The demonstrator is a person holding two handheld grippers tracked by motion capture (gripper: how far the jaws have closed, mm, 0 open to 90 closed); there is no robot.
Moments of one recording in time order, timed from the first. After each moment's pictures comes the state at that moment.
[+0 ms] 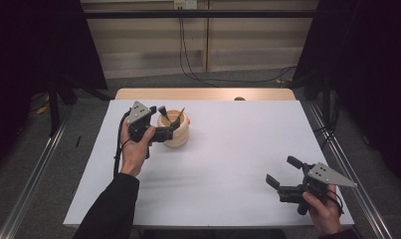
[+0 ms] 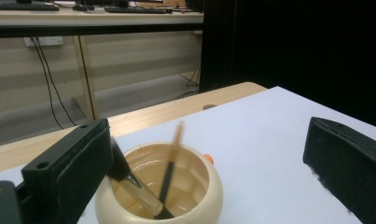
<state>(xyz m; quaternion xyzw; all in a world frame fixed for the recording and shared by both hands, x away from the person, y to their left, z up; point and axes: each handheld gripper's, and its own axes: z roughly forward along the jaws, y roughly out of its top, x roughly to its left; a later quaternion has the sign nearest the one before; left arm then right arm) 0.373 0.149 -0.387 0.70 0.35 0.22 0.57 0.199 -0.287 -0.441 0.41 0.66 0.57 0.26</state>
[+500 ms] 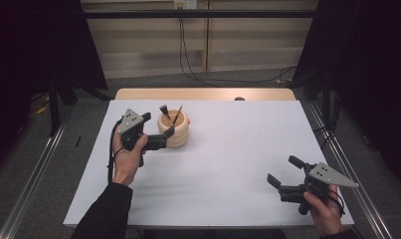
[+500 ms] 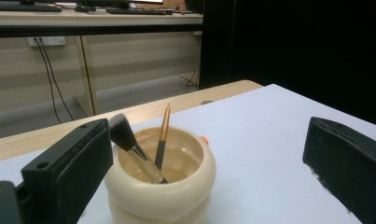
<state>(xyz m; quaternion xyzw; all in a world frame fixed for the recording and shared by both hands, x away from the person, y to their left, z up) 0.348 0.168 -0.390 0.71 0.35 0.23 0.57 0.198 -0.289 -0.440 0.41 0.66 0.57 0.27</state>
